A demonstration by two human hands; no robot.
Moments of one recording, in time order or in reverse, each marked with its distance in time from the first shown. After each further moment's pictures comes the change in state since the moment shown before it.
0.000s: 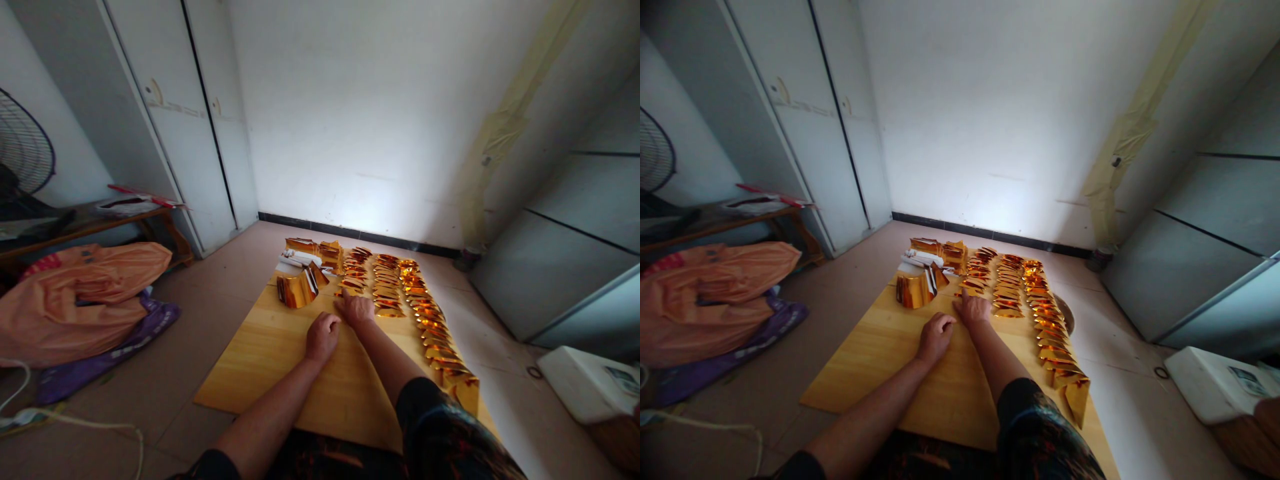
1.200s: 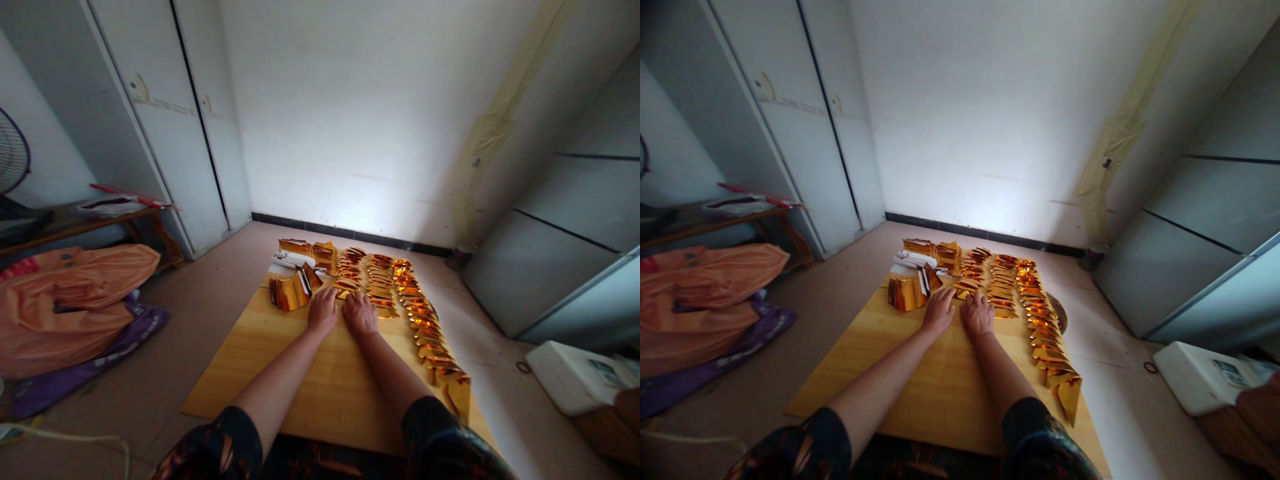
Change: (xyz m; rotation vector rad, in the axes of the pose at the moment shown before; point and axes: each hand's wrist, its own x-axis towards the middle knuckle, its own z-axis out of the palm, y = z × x) left_hand 0.062 -0.009 0.023 0.251 -0.063 0.136; right_hand -0.017 0.026 0.019 0.051 0.201 -0.013
